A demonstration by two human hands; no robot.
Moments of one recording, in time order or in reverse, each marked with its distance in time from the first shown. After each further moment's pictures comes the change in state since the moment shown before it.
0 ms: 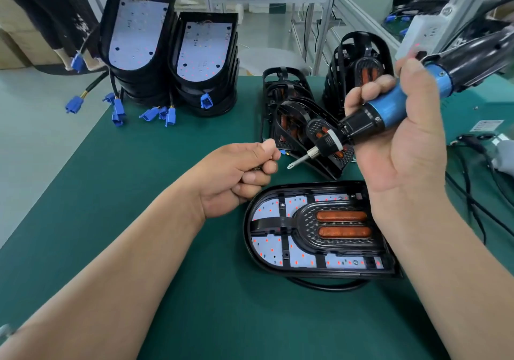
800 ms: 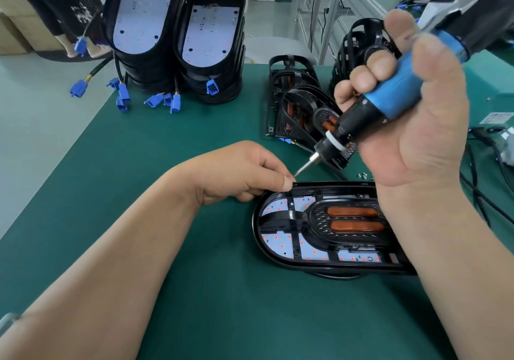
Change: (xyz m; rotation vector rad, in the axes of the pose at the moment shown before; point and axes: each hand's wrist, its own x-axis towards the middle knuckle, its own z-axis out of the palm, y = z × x) left_hand -0.011 0.001 -0.005 0.704 -0.104 -0.059; right_hand -0.013 -0.007 0.014 -0.147 -0.330 0.091
